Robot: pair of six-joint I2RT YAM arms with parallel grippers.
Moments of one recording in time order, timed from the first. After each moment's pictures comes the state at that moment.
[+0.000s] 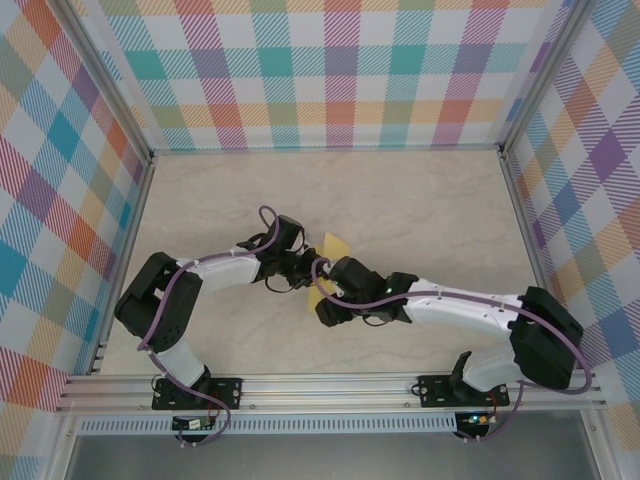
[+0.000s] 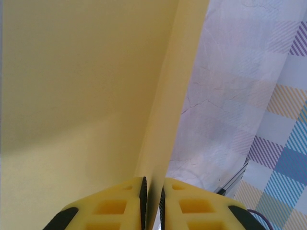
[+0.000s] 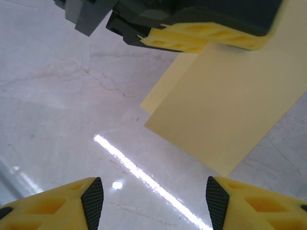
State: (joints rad) left arm -0.60 1.68 0.90 -0.13 0.53 -1.03; right arm 1.06 1.42 0.86 -0.43 0.03 0.47
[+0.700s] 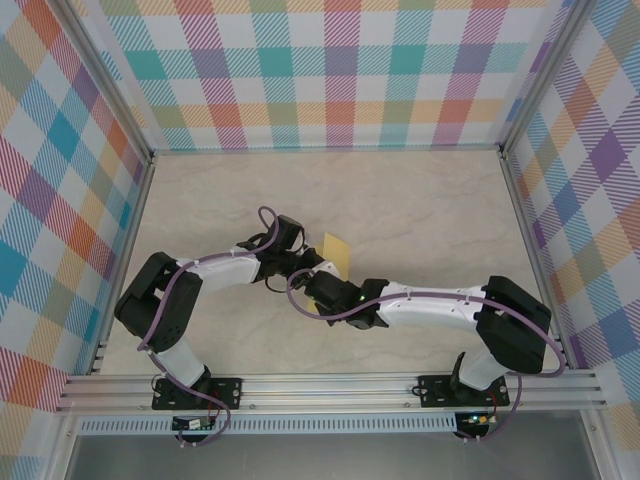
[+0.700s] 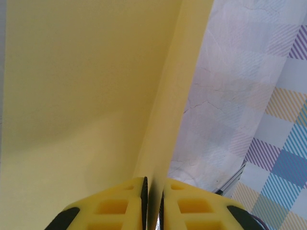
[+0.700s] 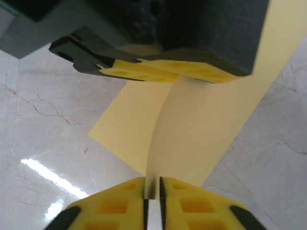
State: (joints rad) left arm -0.60 1.68 0.90 -0.13 0.53 -1.05; right arm 1.15 1.55 0.93 -0.46 0.33 0.48
